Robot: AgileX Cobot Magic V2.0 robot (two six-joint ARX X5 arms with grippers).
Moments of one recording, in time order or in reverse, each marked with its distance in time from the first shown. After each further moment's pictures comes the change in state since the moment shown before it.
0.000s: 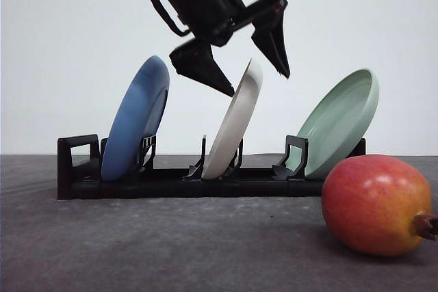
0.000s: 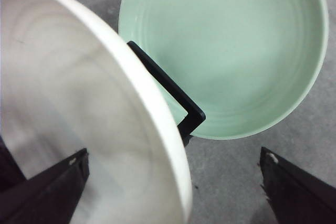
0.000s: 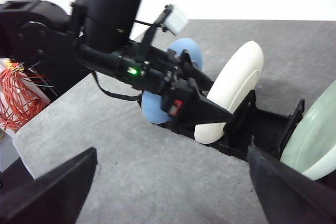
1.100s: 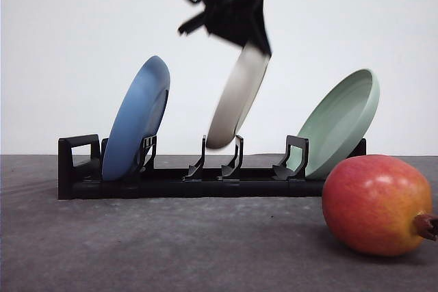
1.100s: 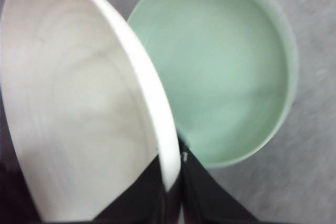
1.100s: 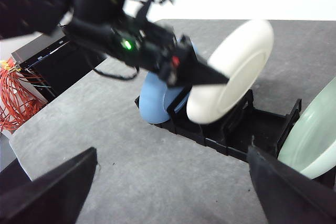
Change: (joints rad) left_arx -0.018 0.030 0.217 -0.148 -0.009 -0.048; right_arx 0.000 0.000 0.000 0.000 0.011 0.000
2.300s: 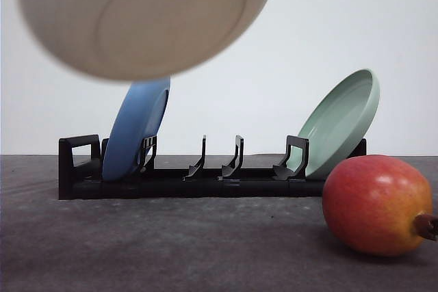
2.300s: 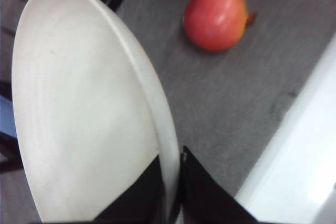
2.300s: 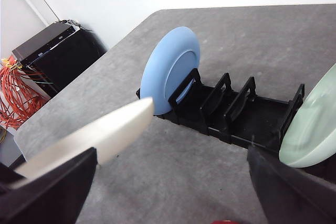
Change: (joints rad) left_arx -0.662 -0.383 -0.234 -0.639 -0.598 -0.053; right_arx 0.000 0.000 0.000 -0.045 0.000 0.006
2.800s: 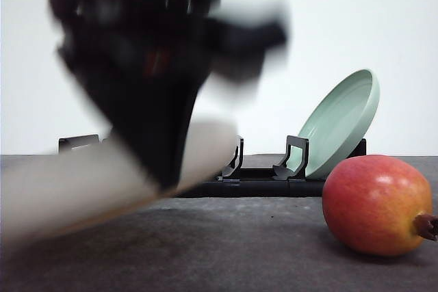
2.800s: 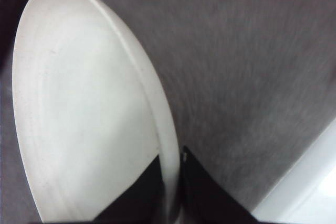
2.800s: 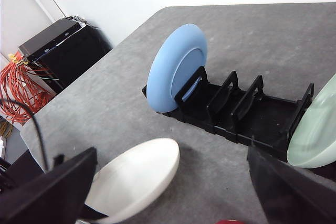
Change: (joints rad) left_arx -0.003 0.053 -0.481 0.384 -0.057 -0.107; right_arx 0.024 0.000 0.000 0.000 0.000 0.002
